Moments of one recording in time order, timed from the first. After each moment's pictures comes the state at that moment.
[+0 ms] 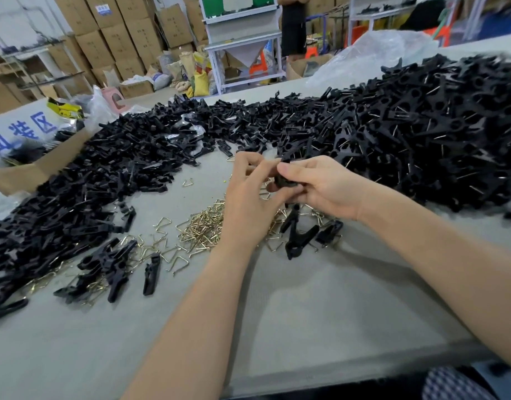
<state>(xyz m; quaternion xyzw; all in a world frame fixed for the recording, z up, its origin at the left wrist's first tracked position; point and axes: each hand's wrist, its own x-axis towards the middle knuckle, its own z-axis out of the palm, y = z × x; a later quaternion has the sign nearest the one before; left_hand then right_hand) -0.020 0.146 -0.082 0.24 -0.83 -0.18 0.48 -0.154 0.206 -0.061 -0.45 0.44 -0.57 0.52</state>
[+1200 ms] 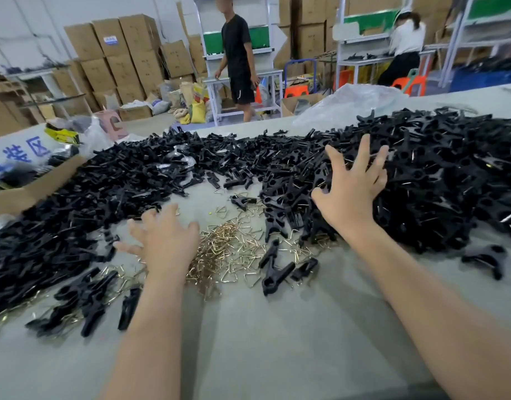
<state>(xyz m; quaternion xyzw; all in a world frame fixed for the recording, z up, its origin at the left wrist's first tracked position) 0.032 0.101 -0.070 0.65 -0.70 -0.10 0.26 -0.202 0.212 -0.052 -0.39 0.84 -0.34 -0.14</state>
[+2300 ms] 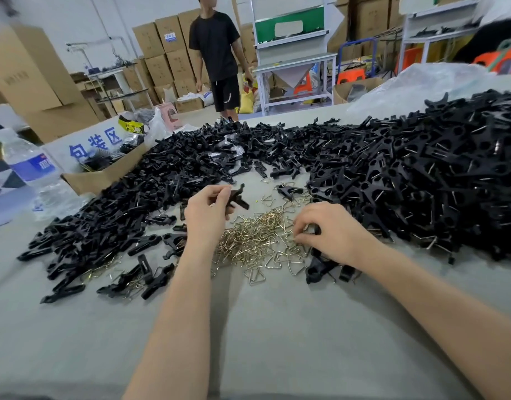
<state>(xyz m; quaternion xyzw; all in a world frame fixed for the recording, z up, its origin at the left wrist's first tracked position) 0.048 0.088 -0.067 0.49 -0.64 -0.33 0.50 -0.141 0.202 -0.077 -0.72 0.62 -0.30 0.07</state>
